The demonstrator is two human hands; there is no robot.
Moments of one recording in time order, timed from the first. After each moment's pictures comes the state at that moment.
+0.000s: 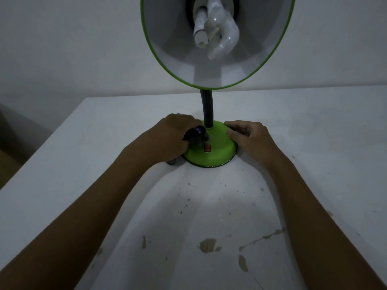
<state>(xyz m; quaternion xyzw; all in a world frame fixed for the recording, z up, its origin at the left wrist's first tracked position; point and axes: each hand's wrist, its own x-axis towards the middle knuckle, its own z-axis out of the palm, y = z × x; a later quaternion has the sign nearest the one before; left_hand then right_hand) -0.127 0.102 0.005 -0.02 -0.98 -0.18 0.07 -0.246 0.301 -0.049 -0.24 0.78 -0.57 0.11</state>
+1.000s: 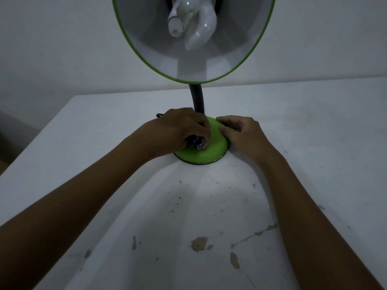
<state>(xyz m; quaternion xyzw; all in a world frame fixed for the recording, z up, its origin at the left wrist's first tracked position) -0.144 0.114 0.008 -0.23 -0.97 -0.04 0.10 -0.248 0.301 -0.049 -0.25 0.78 -0.56 0.11</state>
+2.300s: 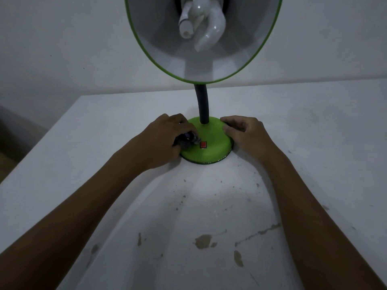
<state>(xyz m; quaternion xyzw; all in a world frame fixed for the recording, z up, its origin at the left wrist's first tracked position) -0.112 0.101 -0.007 -0.05 -0.99 -0.12 0.10 -0.247 0.301 -0.051 -0.25 0.78 -0.56 0.11</state>
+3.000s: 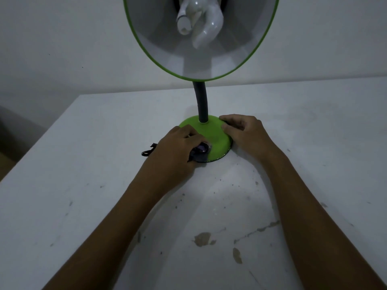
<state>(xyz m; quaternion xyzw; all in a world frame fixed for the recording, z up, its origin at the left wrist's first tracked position) -0.096 0.145 -0.027 -0.03 -0.97 -0.16 0.17 -0.248 0.300 -0.051 -0.25 0.79 -0.55 0.10</state>
